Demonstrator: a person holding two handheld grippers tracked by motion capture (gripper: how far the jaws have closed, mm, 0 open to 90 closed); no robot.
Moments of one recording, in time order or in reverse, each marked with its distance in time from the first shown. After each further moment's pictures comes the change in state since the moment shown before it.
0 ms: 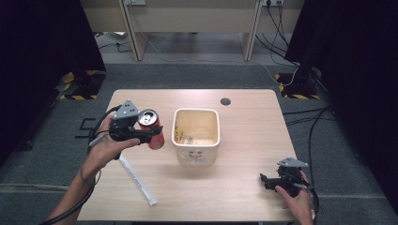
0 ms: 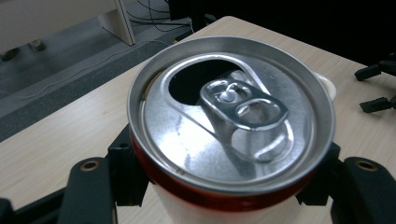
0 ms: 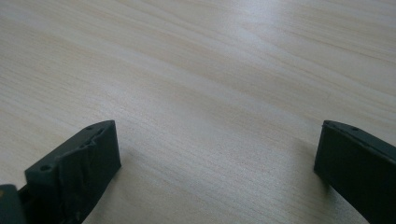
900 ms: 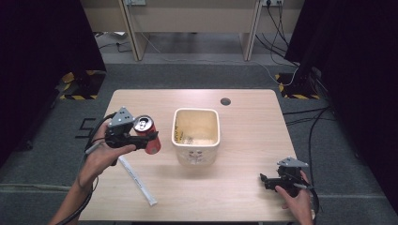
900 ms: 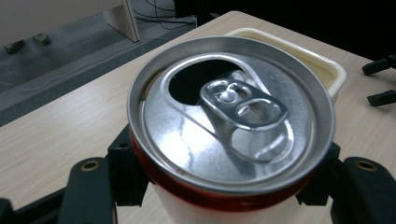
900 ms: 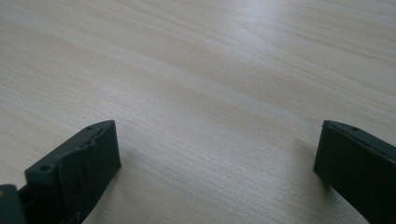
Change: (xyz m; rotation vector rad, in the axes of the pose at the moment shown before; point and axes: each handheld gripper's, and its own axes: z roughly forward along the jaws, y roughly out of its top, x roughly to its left) left arm 0.003 -0.027 -0.003 -0.001 0.014 -0.029; right arm 0.000 0.000 0.000 -0.001 0.000 0.000
